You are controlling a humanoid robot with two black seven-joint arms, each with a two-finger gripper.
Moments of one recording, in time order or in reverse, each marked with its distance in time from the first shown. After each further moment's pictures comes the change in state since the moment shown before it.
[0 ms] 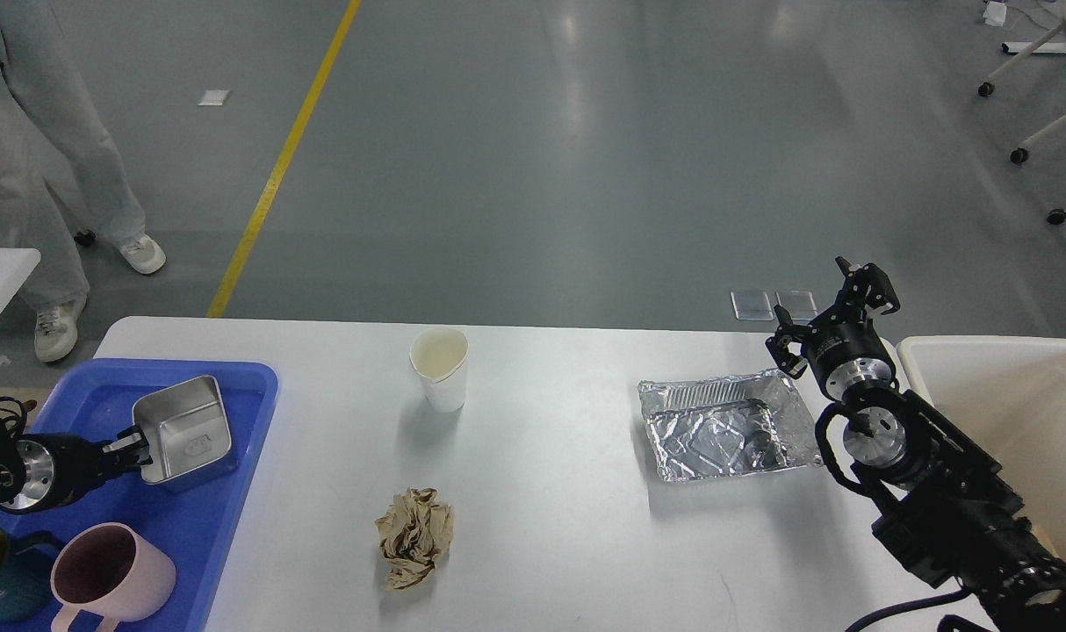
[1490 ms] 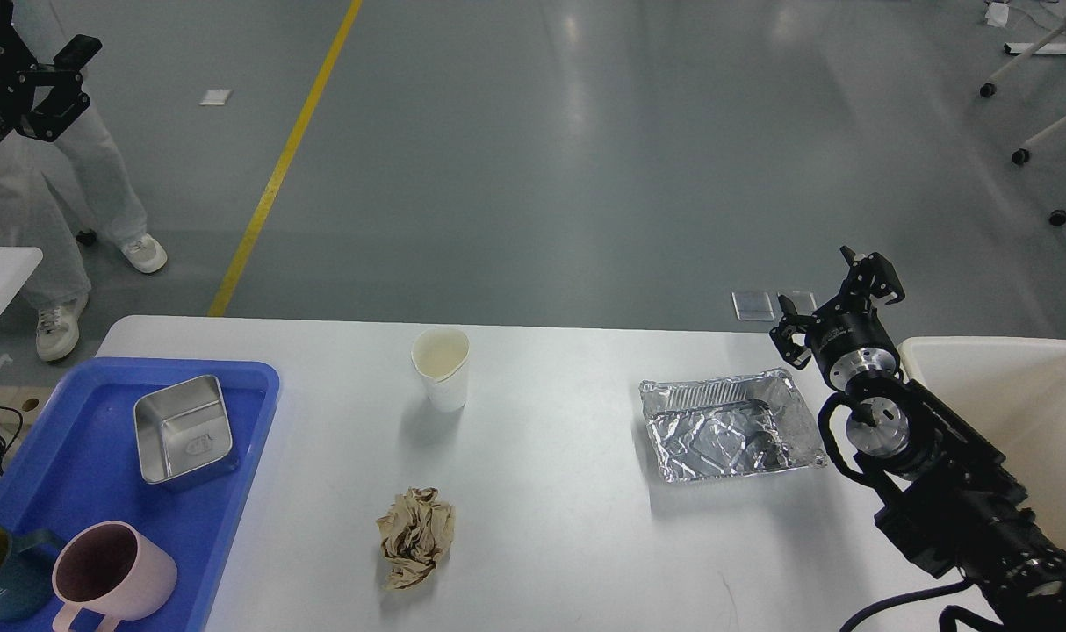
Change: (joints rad) left arm -0.187 0.066 -0.800 -0.282 -0.578 0.084 -0.065; right arm 0.021 -0.008 0.000 0.000 0.000 -0.017 -0.002
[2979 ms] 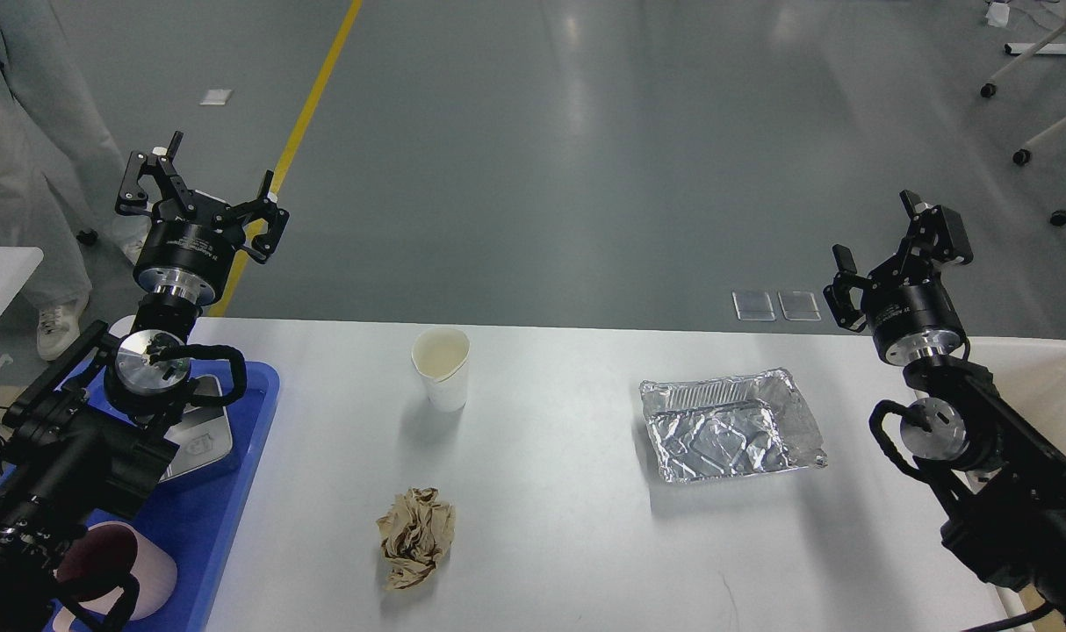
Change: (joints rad) left arm 0.207 -0.509 -0.266 0.171 -0.392 -0.048 -0.073; right arm -0.124 -0.173 -0.016 0.286 -0.214 0.015 0.165
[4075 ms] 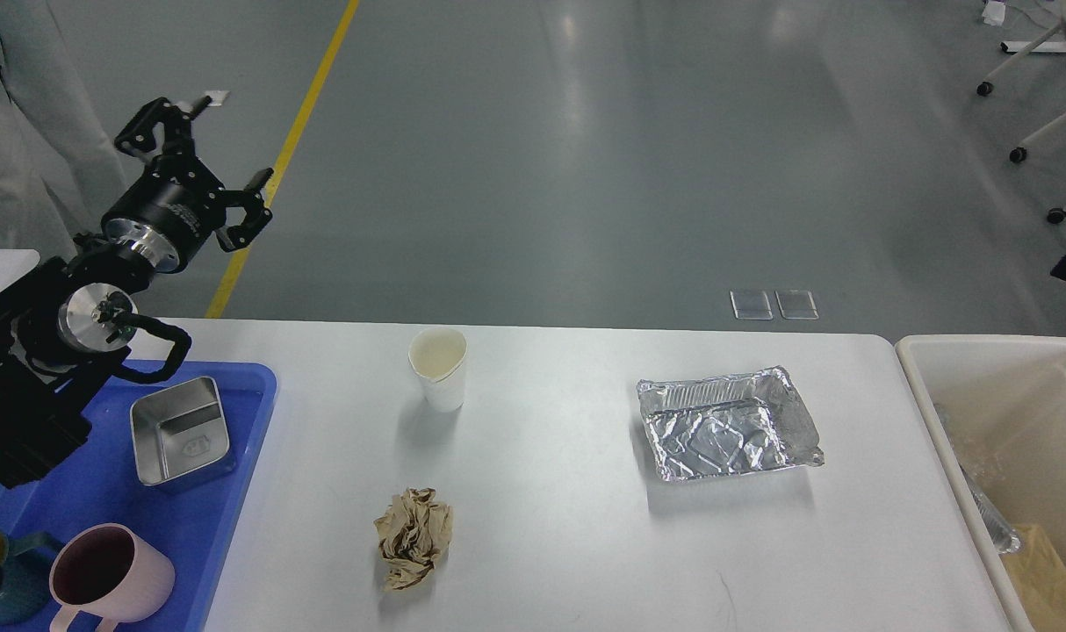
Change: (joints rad) left arm -0.090 0.240 0.368 -0.139 -0.010 0.129 -0.022; right arm -0.023 -1.044 -0.474 0.442 -0.548 0.045 -0.015
